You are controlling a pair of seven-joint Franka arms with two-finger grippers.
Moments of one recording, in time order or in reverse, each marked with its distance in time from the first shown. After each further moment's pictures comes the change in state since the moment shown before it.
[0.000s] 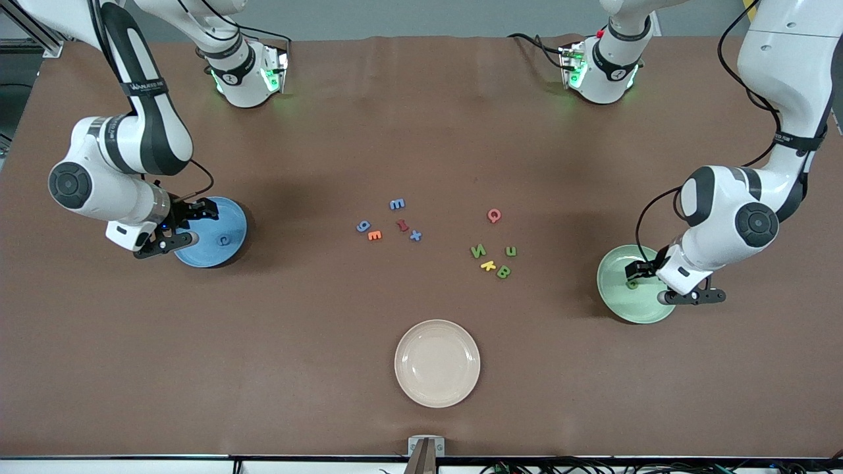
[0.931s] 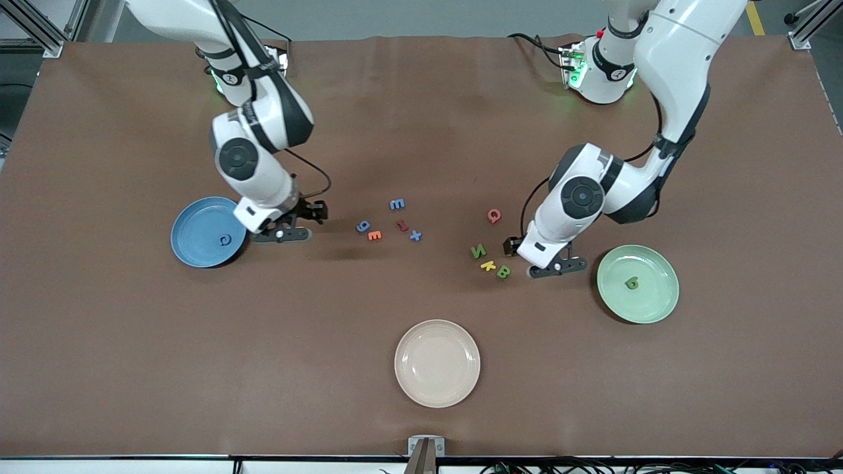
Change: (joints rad) left arm -0.392 0.061 -0.063 0.005 0.017 -0.003 -0.610; right arm 0.461 0.116 0.029 -0.017 0.046 0.322 0.718
